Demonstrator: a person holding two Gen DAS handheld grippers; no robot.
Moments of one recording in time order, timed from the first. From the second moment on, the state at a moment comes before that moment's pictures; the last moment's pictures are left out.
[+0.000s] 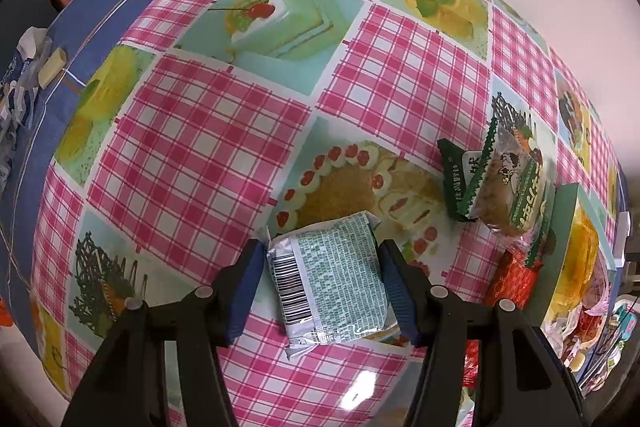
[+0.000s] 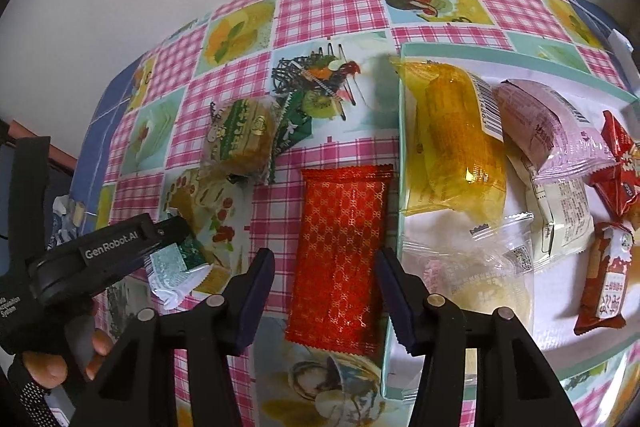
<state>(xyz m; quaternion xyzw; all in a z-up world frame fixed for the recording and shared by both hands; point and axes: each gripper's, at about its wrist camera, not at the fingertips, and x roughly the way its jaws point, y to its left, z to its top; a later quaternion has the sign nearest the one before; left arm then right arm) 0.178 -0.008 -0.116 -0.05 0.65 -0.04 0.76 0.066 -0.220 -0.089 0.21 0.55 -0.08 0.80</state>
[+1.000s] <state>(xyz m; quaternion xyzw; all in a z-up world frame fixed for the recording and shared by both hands) 0.181 0.005 -0.119 -0.07 0.65 -0.02 0.76 0.098 -0.184 -0.105 0.14 0.57 -0.11 0.80</state>
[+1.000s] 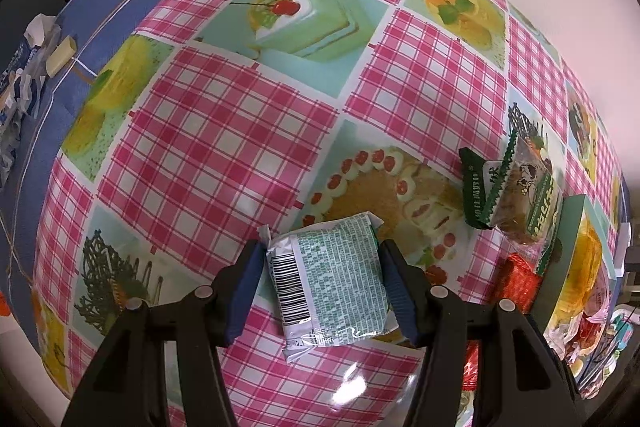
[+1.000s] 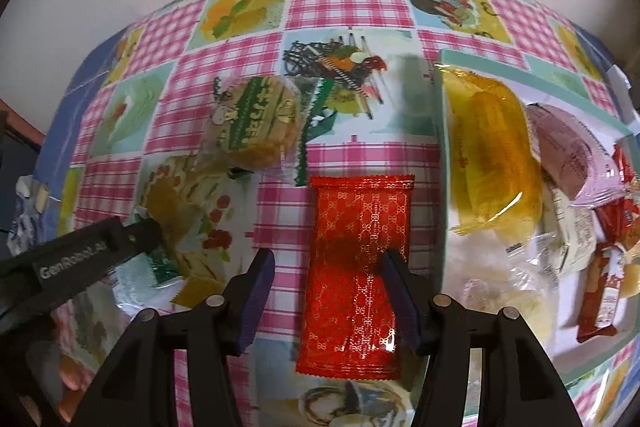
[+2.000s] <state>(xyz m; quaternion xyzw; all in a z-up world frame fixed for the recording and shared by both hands) 0.176 -0.024 -0.122 -0.02 0.65 -0.04 0.76 0.088 -0.179 -0.111 0.16 0.58 -0.07 0.79</state>
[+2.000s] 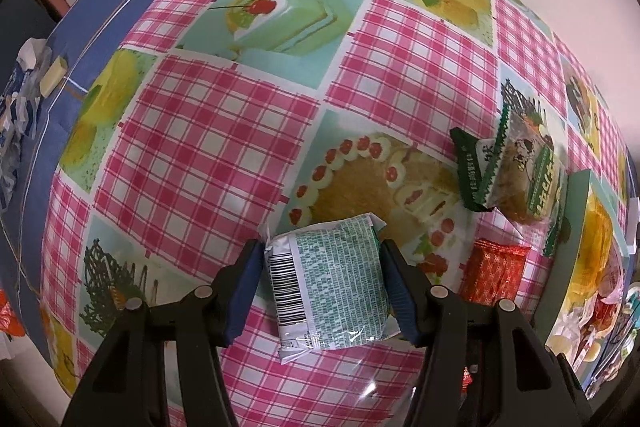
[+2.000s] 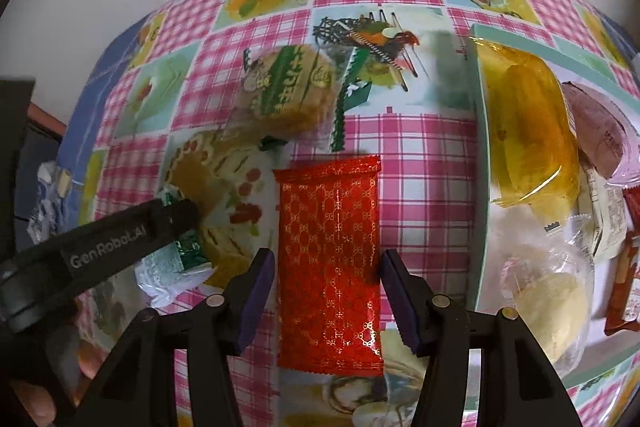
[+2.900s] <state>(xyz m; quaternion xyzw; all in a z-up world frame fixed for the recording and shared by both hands) 0.172 -0.054 -0.125 0.02 0.64 -0.03 0.77 0.086 -0.146 -0.118 0.05 0.57 -0.09 0.81</state>
